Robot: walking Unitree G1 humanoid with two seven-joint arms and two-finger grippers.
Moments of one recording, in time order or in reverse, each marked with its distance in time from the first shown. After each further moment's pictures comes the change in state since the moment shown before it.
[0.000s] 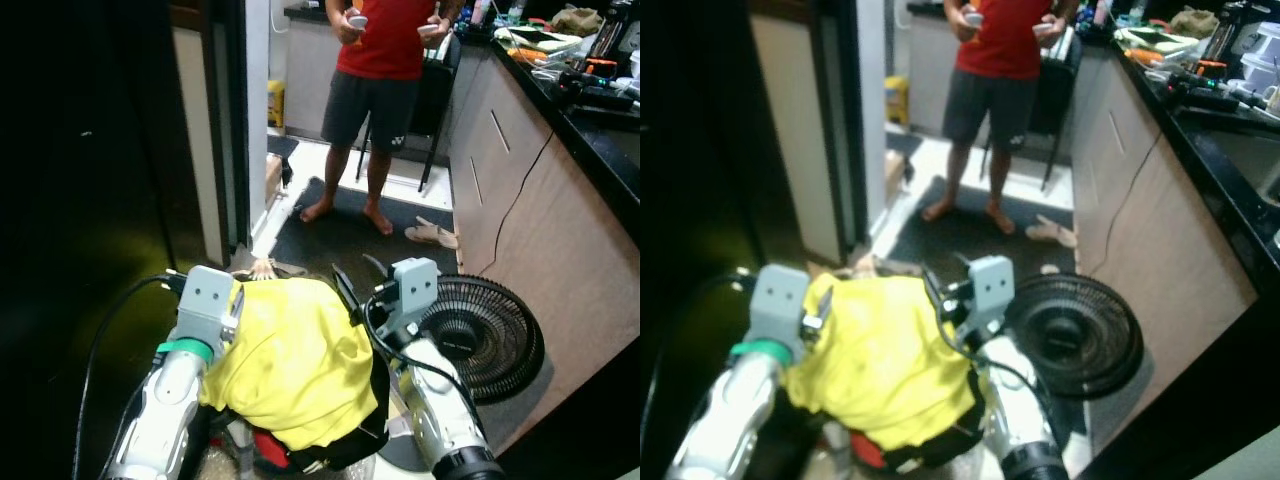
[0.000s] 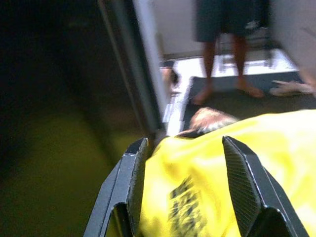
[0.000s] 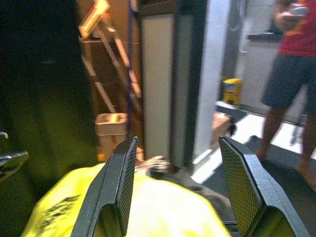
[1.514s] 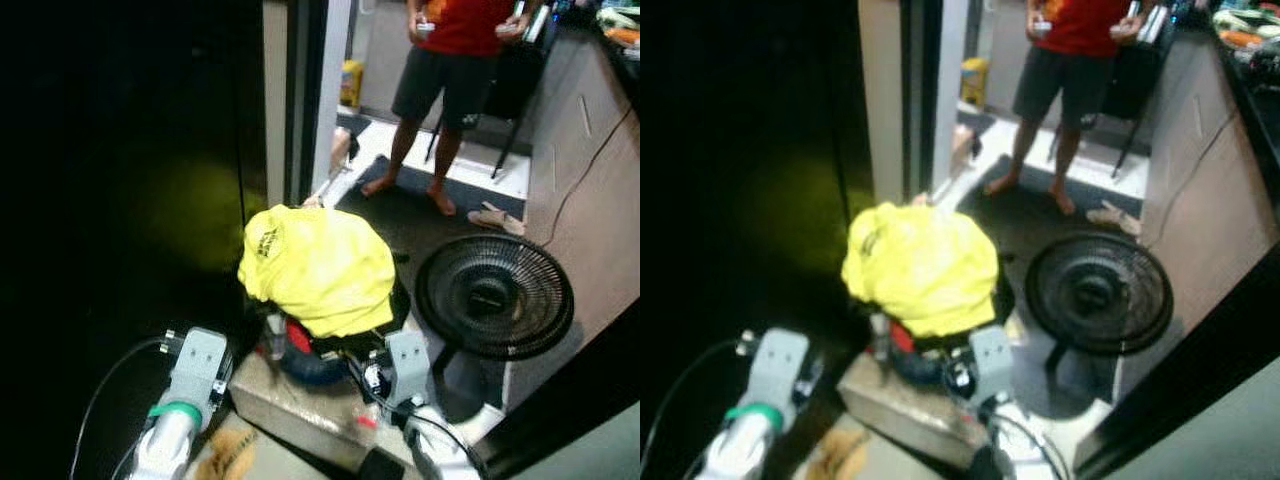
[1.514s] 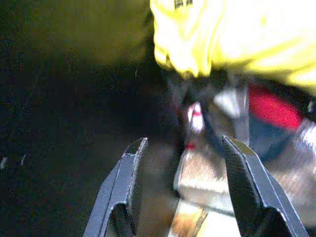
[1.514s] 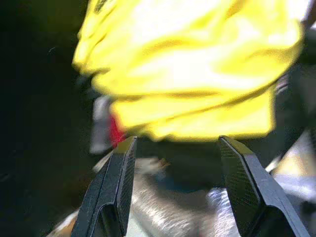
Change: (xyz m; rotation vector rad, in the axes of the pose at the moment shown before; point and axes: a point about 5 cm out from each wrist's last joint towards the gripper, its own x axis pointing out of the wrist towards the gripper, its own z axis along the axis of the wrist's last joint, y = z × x) left arm -0.035 -0.007 -0.077 0.012 0.227 -0.018; right arm -0.062 -0.015 -0.083 0.008 0.378 -0.121
